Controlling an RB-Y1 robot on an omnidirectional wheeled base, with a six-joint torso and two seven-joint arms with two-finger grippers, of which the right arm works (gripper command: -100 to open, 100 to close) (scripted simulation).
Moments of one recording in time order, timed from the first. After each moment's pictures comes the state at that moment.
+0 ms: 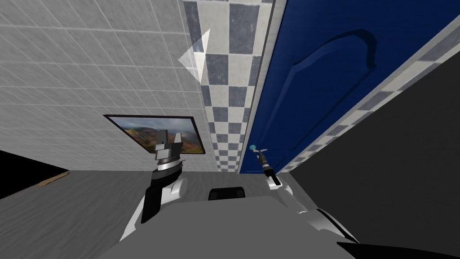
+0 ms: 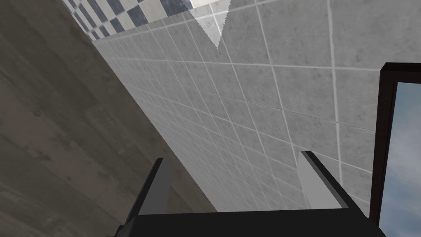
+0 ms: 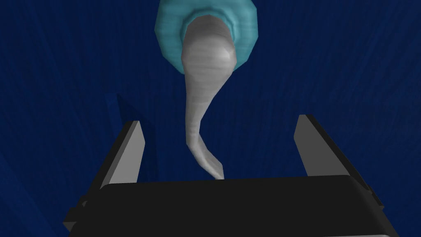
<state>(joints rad) -0.06 -0.44 0.09 -0.74 -0.17 -0.77 -0.22</state>
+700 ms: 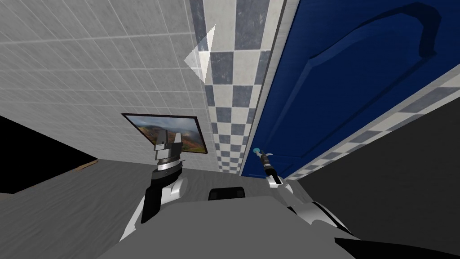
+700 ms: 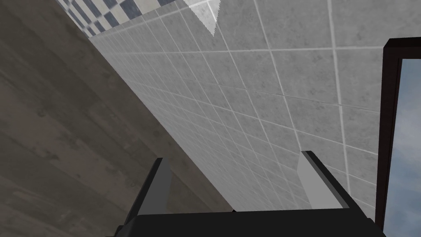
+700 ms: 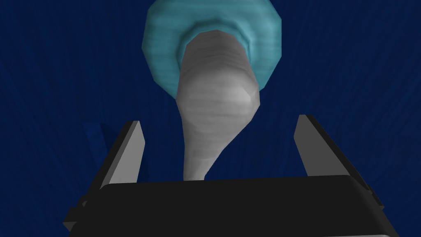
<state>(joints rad) -0.13 -0.44 0.06 -0.62 -0.22 -0.79 -0.19</state>
